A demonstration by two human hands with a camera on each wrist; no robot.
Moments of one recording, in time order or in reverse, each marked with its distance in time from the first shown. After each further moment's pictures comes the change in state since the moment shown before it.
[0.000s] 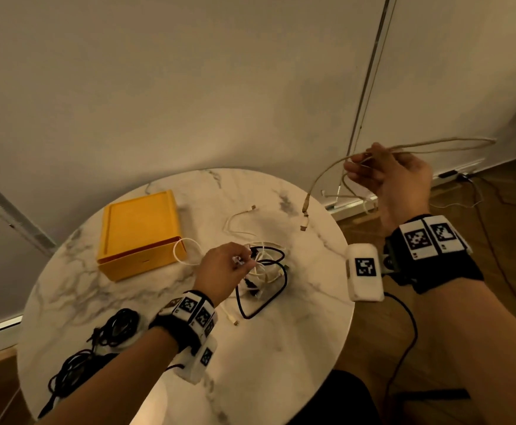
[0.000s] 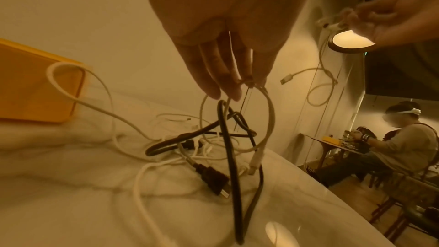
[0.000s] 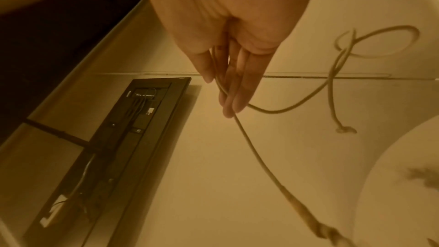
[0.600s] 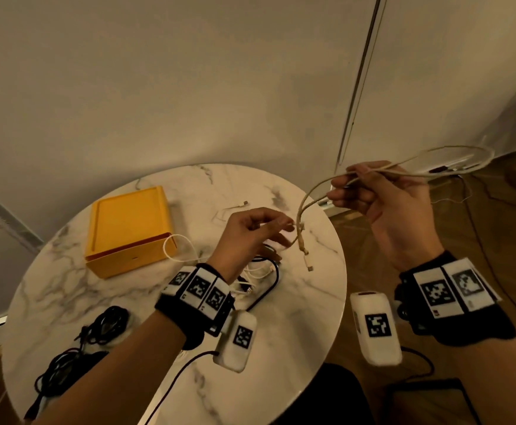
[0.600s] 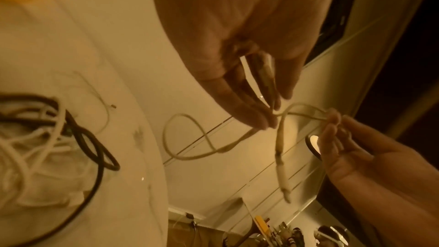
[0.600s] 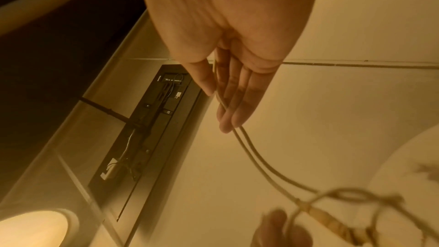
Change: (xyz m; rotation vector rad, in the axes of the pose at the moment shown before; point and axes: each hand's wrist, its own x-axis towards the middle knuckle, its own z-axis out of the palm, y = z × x) left_hand 0.003 0.109 -0.012 -0.808 -0.238 -0.085; right_hand -0.053 -0.012 -0.018 -0.078 -0.286 -0.036
